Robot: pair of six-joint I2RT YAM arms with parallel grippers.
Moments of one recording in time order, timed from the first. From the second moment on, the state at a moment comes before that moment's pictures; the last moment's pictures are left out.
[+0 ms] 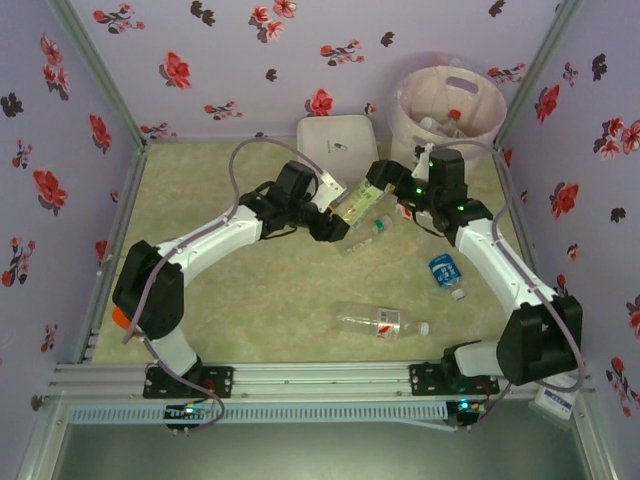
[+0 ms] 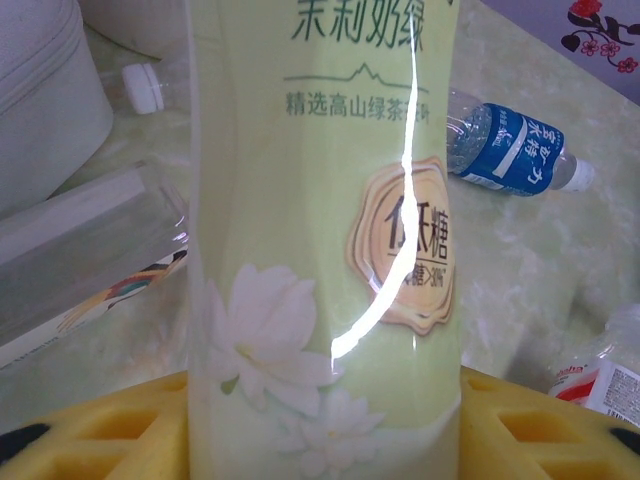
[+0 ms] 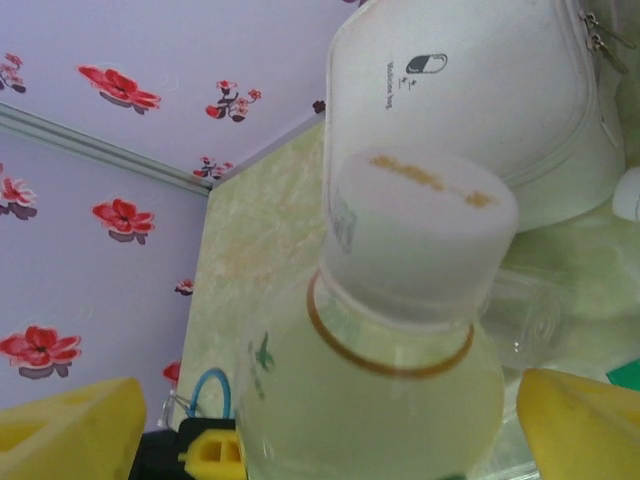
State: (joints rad) left arm -0.73 1.71 1.36 -0.39 0.41 0.05; right arm 0.26 1.34 1.09 -0.22 -0.44 0.75
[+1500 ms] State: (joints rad) left arm -0.70 1.65 1.35 -0.33 0.35 -0.02; right arm 0.12 1.42 1.36 0.12 0.42 -0.24
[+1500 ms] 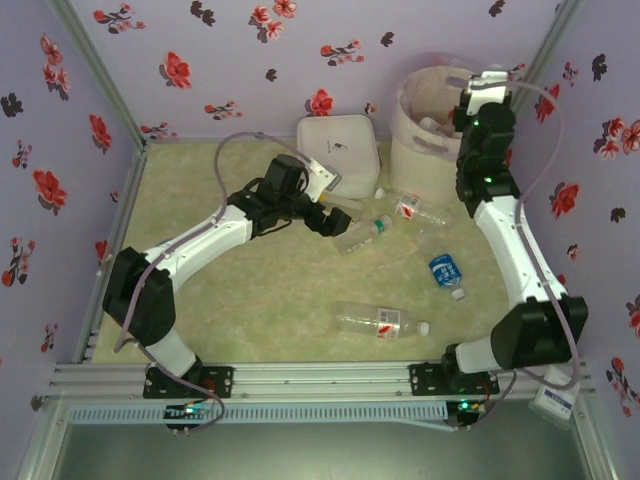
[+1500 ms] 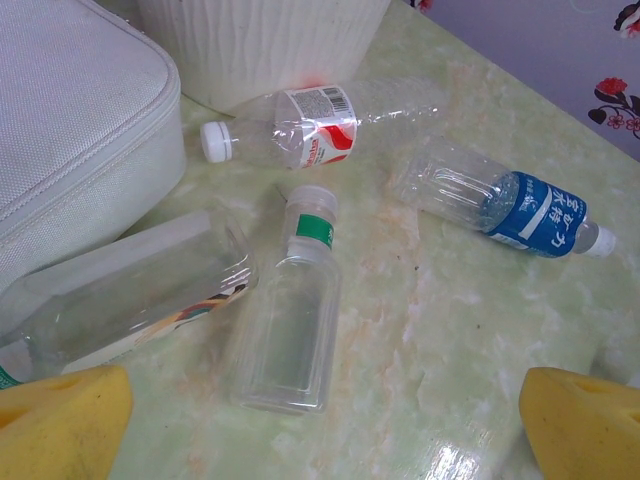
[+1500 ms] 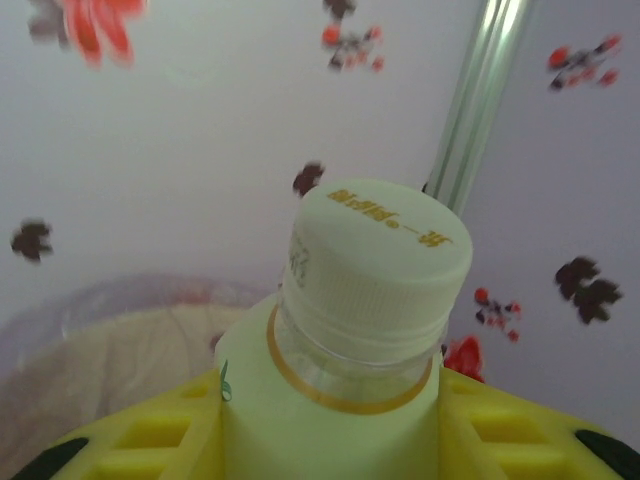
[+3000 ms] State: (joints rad) left arm -0.70 1.65 1.34 -0.46 0.32 -0.02; right arm -0.01 2.10 2.43 -0.93 0.06 0.16
